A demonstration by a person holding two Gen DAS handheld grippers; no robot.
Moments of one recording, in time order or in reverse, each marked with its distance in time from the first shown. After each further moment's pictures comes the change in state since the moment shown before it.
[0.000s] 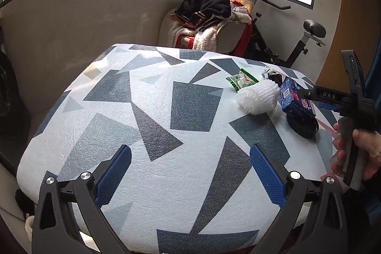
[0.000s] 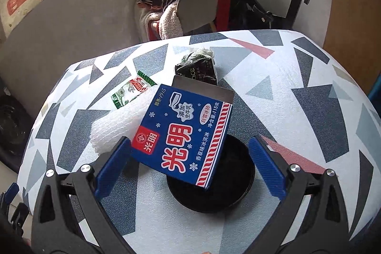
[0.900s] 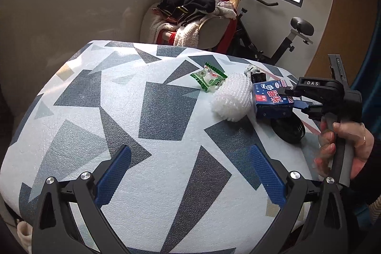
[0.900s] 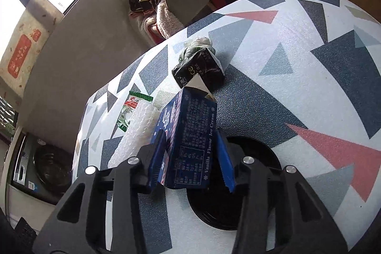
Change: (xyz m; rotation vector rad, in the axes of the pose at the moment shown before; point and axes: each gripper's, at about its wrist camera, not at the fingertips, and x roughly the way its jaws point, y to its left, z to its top) left arm 0.027 -0.025 0.018 0.004 0.042 -0.120; right arm 0.019 -0.039 0.011 0.289 0.061 0.261
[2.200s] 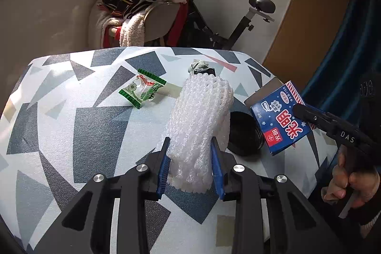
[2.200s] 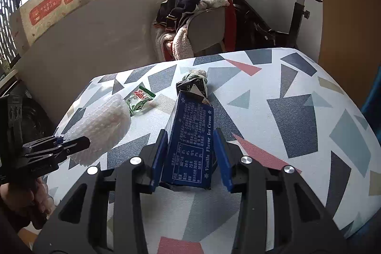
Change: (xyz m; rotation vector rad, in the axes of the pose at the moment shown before) left arm 0.038 -0.071 0.051 0.146 0.112 -0.219; right arm -0.115 0.009 -0.037 -0.363 -0.145 -0.102
